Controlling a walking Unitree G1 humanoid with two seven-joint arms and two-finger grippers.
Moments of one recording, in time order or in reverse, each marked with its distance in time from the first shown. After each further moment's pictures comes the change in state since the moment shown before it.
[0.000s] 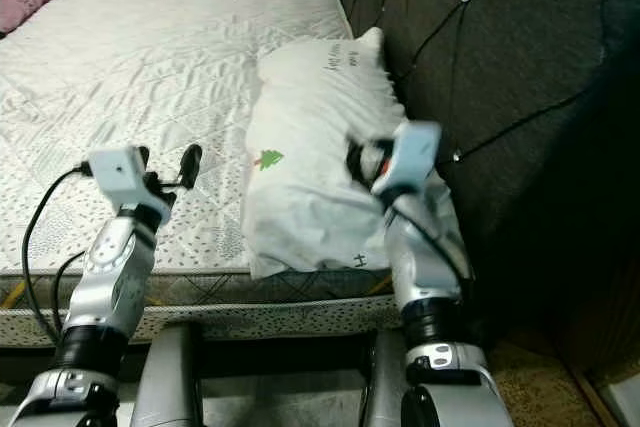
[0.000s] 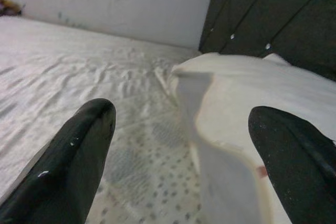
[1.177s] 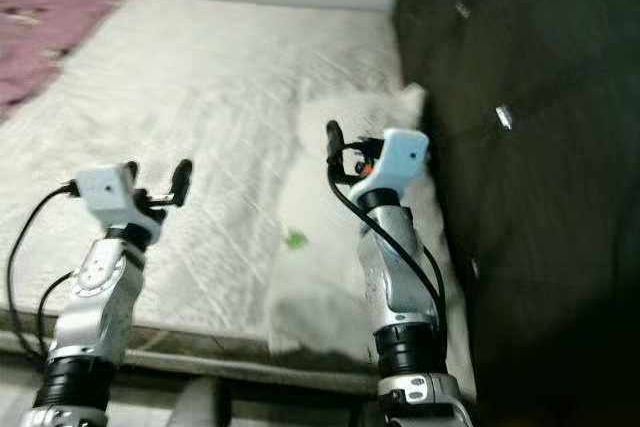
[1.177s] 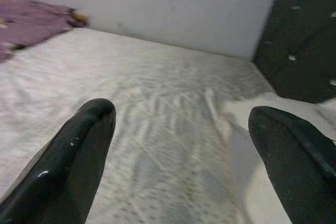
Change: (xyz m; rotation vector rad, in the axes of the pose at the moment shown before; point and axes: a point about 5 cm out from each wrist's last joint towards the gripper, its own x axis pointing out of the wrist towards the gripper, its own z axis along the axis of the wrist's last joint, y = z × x) left arm -0.028 0.012 -0.009 0.023 0.032 0.038; right arm -0.017 0.035 -0.006 0.103 -0.052 0.015
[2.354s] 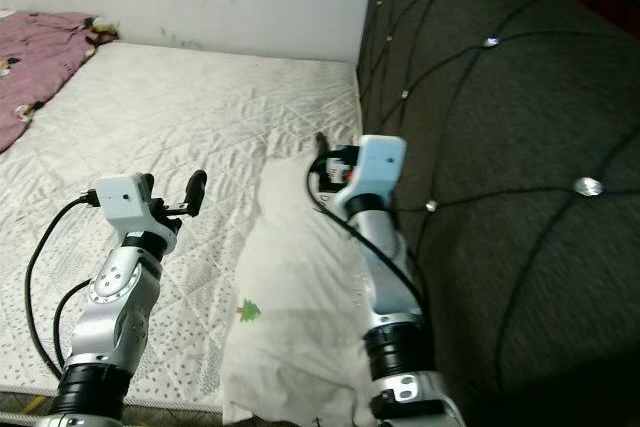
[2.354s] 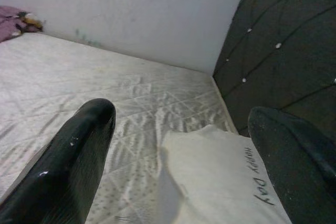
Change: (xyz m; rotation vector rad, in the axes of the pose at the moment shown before) left arm -0.003 -0.022 -0.013 -0.051 0.053 -0.006; right arm -0.001 0.018 -0.018 -0.068 0.071 0.007
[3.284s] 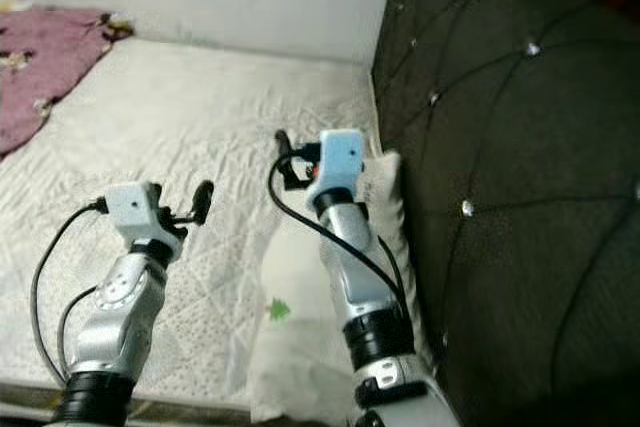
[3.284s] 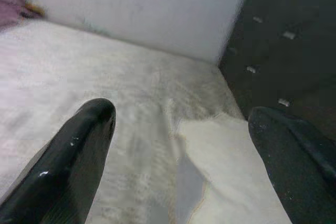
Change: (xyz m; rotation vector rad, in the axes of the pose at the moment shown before) left arm -0.003 -0.014 -0.008 -0.020 0.033 -0.026; right arm 0.012 0.029 0.000 -0.029 -0.016 0.127
